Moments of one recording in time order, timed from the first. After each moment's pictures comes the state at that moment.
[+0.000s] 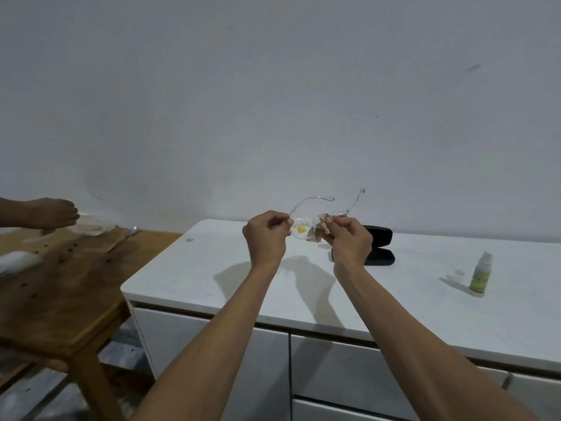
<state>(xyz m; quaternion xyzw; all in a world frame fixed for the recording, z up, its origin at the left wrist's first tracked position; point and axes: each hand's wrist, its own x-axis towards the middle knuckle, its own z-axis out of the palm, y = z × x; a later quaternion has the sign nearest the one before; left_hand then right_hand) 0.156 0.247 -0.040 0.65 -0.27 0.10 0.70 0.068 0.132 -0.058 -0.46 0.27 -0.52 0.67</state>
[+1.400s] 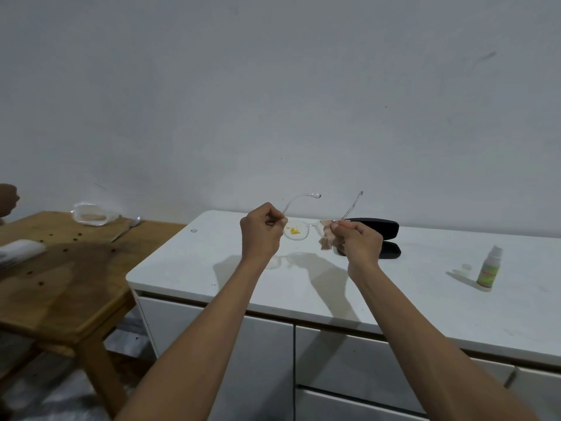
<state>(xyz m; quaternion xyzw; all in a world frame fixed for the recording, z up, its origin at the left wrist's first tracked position) 0.180 0.267 -0.052 0.70 -0.32 0.09 0.63 0.051 0.131 -0.065 -0.51 0.30 -0.44 0.68</state>
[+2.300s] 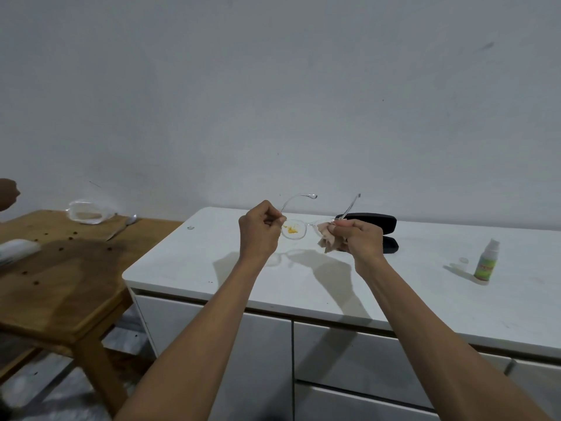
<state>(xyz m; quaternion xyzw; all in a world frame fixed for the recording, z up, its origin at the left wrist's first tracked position) 0.184 0.265 -0.060 0.70 -0.33 0.09 0.62 0.040 0.121 -0.066 -0.56 0.27 -0.38 0.68</state>
